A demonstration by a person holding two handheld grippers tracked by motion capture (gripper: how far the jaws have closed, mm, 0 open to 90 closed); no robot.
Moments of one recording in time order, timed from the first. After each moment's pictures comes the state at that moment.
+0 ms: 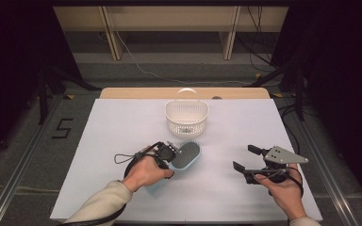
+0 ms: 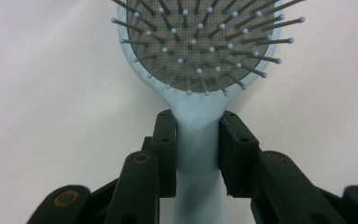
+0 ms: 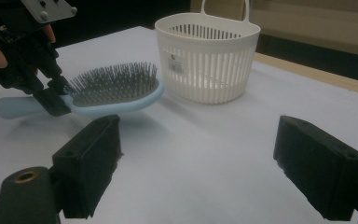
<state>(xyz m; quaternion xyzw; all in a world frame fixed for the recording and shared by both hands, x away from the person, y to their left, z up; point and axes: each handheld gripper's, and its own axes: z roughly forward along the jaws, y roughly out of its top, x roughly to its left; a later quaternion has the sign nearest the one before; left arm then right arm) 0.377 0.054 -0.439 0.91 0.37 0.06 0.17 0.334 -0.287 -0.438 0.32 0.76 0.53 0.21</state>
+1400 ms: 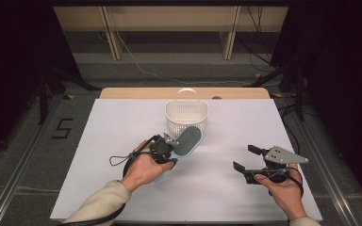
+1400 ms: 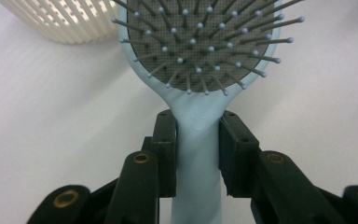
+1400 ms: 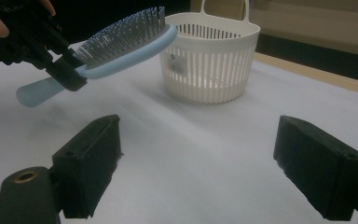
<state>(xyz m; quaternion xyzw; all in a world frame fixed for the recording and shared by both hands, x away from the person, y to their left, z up) 0.379 0.059 -0.423 0.88 0.37 0.12 0.28 0.334 -0.287 -0.438 0.32 0.76 0.53 0.21</state>
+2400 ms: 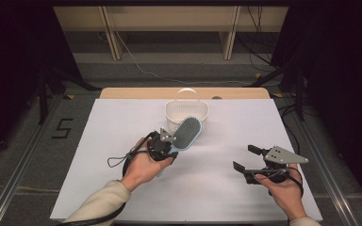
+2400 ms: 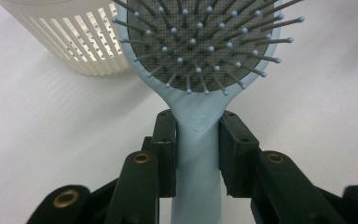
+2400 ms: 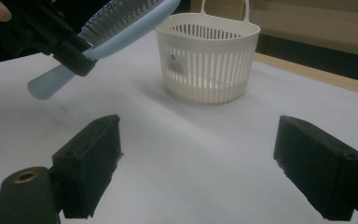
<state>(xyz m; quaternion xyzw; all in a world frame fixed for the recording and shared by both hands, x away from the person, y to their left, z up) 0.381 0.065 -0.416 0.85 0.38 0.15 0.33 0.334 -0.287 -0.438 0.32 0.76 0.53 0.21</state>
